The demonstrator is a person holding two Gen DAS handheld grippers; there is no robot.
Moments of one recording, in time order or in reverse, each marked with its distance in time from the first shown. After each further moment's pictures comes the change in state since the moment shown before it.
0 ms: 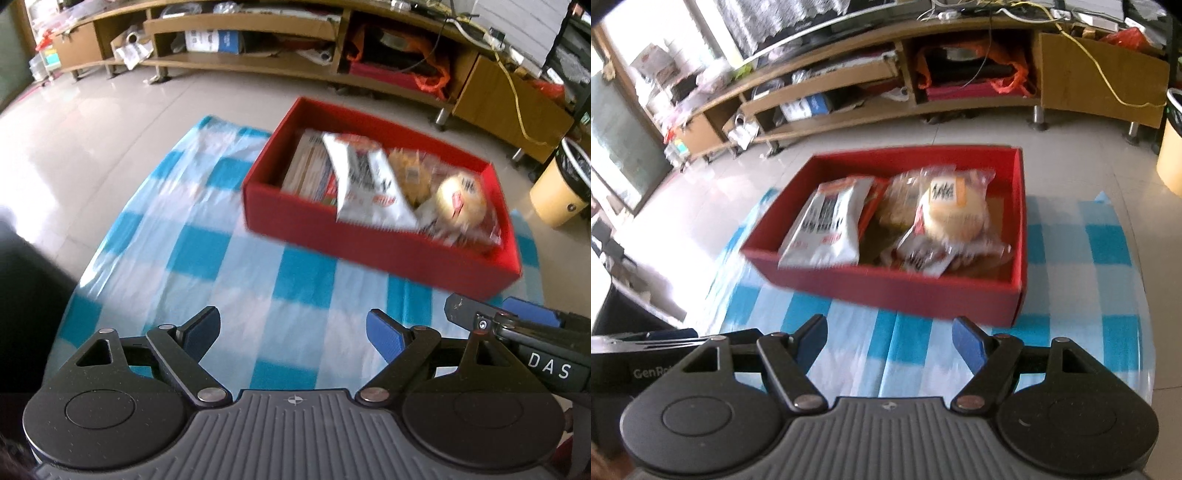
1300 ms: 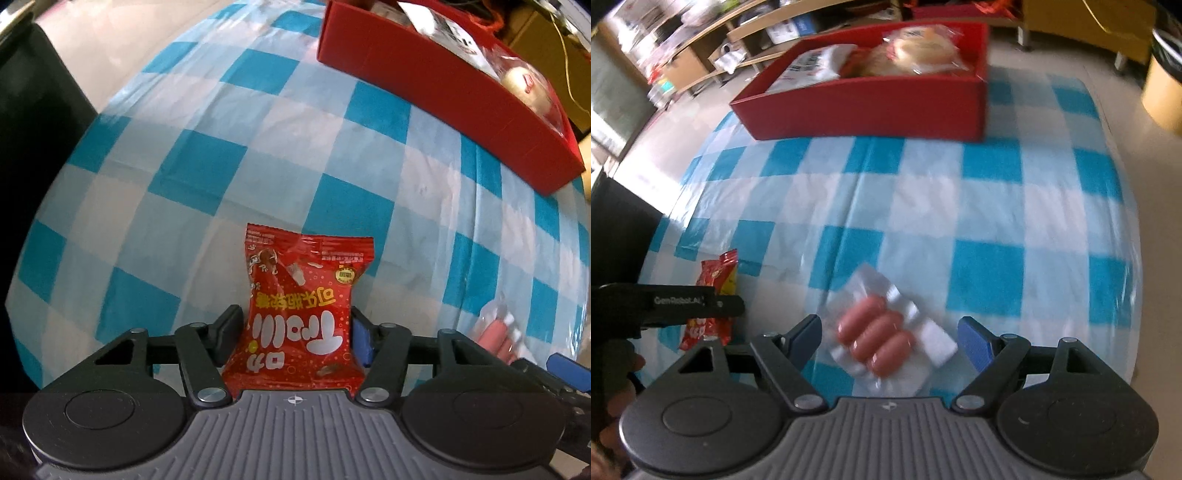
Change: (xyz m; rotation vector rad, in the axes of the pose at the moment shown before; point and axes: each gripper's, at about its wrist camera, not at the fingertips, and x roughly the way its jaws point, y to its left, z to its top) left arm 0.037 0.039 -0.100 -0.123 0.228 0.031; right arm -0.020 -0.017 -0.112 0.030 0.224 -0.035
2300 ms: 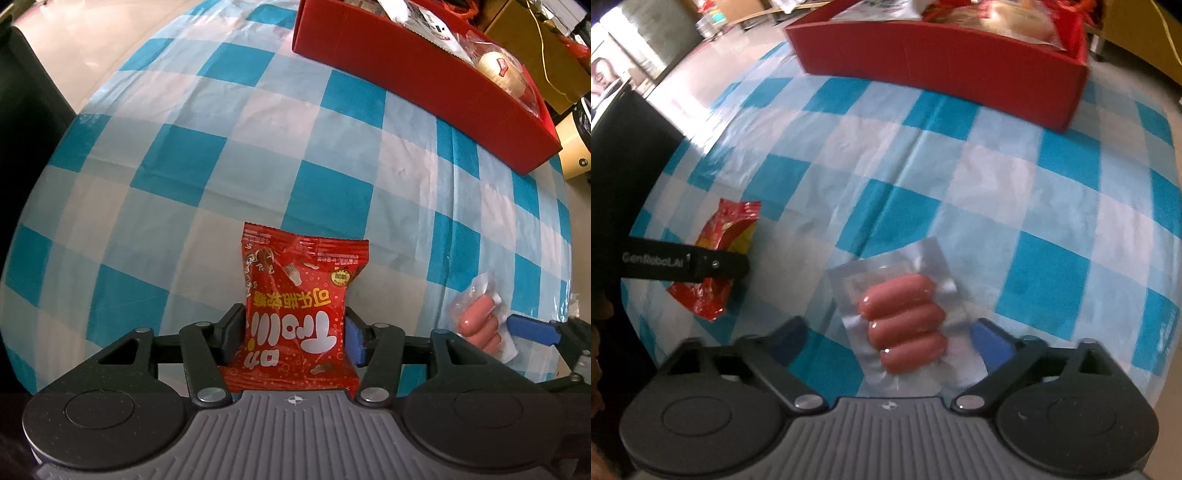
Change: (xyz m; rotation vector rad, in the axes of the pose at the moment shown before) left arm -0.001 0.008 0.005 0.057 0.029 -0.070; right arm 0.040 0.029 -0.001 -0.260 0.104 0.038
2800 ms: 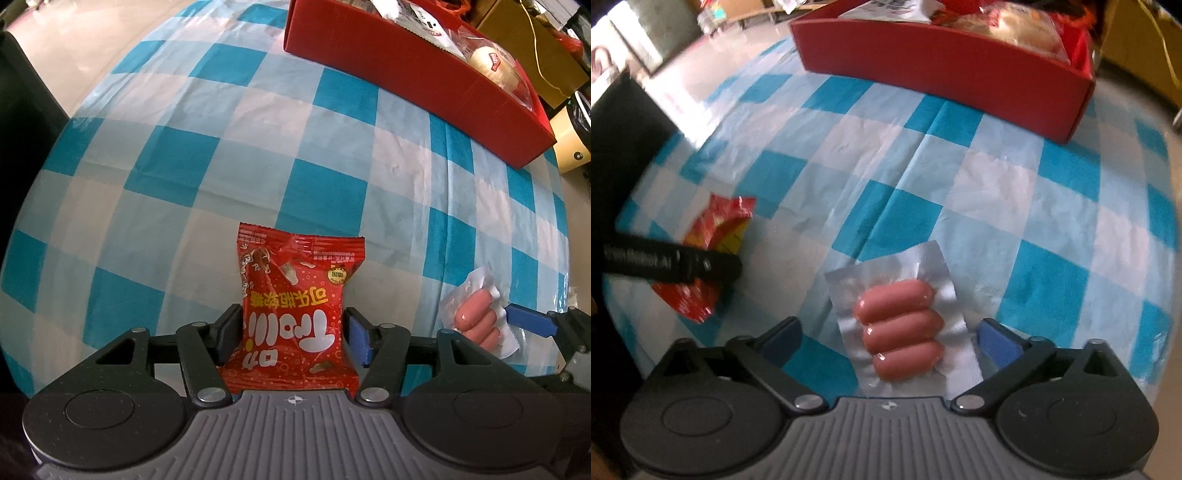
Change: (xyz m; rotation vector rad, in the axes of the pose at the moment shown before) left arm 0.000 0.001 -0.001 0.025 -0.004 -0.013; right arm 0.004 0.013 -0.005 -0.057 -0.029 -0.102
